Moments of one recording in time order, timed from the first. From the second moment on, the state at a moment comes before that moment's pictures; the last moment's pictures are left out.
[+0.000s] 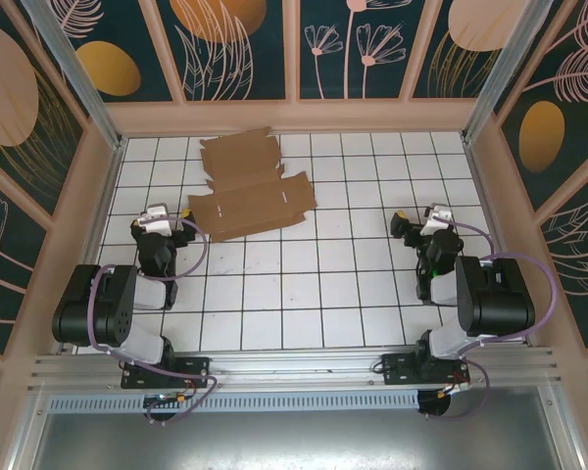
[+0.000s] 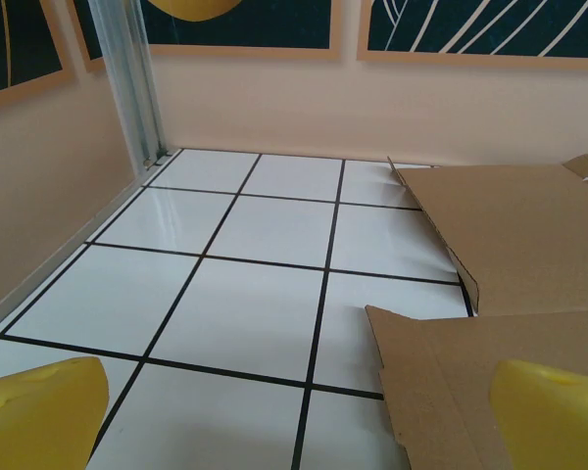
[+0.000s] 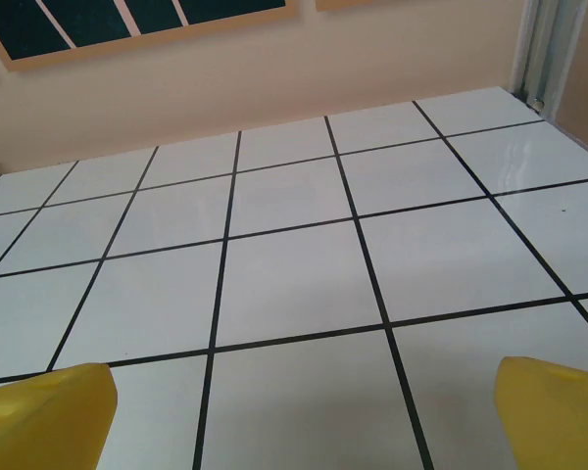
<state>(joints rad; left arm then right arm) -0.02 1.53 0.23 1.15 -0.19 -0.06 -0.05 1.53 0.22 1.11 -0.08 0.13</state>
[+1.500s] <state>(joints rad) -0.02 1.57 0.88 0.45 -0.07 -0.28 0.10 1.22 0.45 0.62 0.01 0.13</state>
